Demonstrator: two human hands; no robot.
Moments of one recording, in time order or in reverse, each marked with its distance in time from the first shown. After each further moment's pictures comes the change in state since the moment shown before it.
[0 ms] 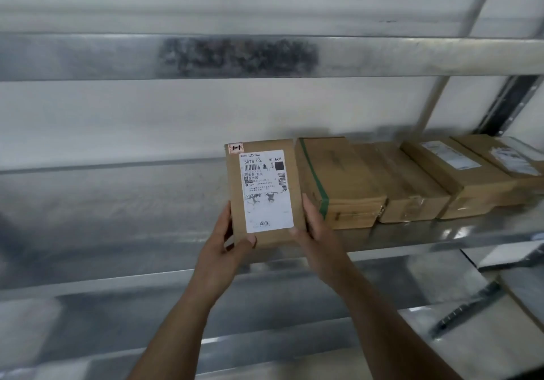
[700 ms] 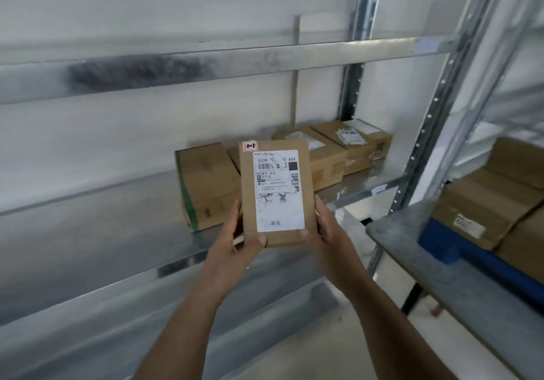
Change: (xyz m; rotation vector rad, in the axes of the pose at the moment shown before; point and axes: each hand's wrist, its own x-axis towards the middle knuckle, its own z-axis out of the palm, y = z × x) left_hand -0.064 0.062 0.229 0.058 -0.336 0.110; right_hand -0.161 0.049 -0.200 0.046 0.372 -0.023
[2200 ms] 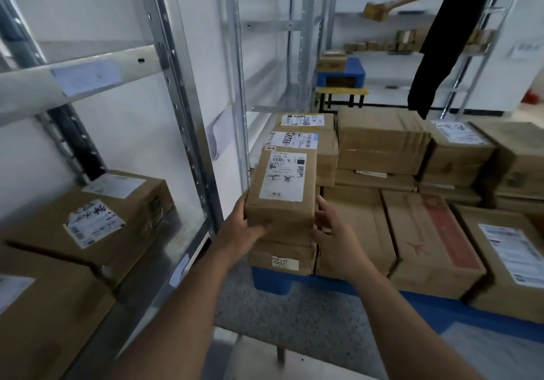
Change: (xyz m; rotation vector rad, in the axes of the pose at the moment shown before) left_hand 0.250 0.085 0.434 0.080 -0.910 0.193; right_hand 0.022 0.143 -0.363 -0.217 0.861 0.526
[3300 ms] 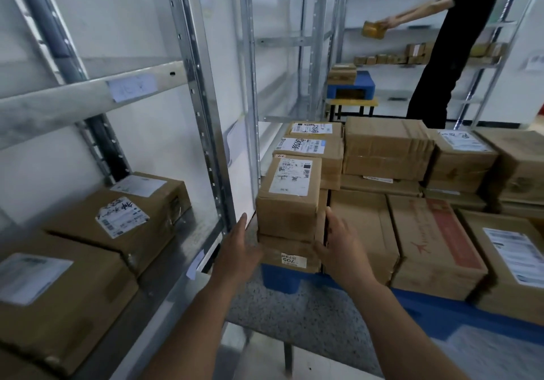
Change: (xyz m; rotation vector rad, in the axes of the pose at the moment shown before) left_hand -0.042 -0.030 0.001 0.219 0.159 -0.056; right_hand -0.030 -0.006 0.010 -0.491 0.146 -0.146
